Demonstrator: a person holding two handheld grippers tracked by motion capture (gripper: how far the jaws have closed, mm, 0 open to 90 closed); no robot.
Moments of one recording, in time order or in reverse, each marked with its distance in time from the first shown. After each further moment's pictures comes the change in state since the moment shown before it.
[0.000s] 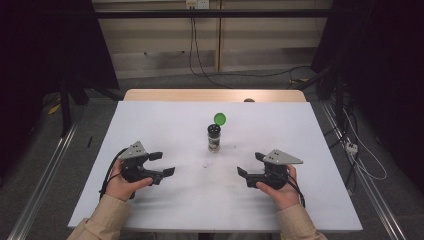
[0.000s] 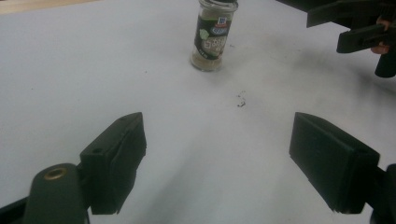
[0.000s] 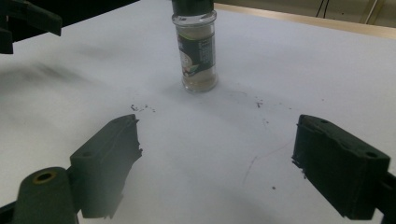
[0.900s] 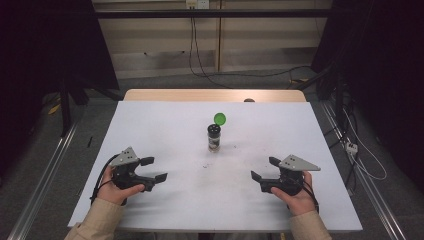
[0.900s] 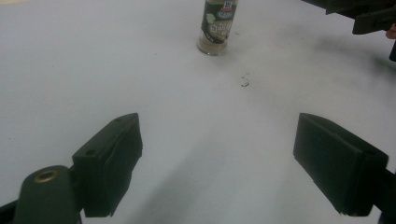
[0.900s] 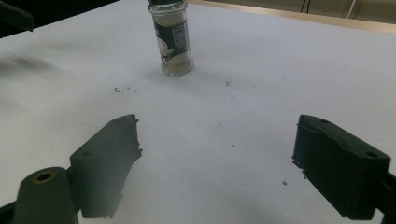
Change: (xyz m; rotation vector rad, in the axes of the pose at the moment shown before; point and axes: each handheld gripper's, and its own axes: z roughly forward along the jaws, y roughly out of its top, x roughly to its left) left arm -0.001 -0.015 -0.019 0.008 0.026 -0.001; right arm -0.018 -0.015 -0.032 -0.003 -0.039 0.009
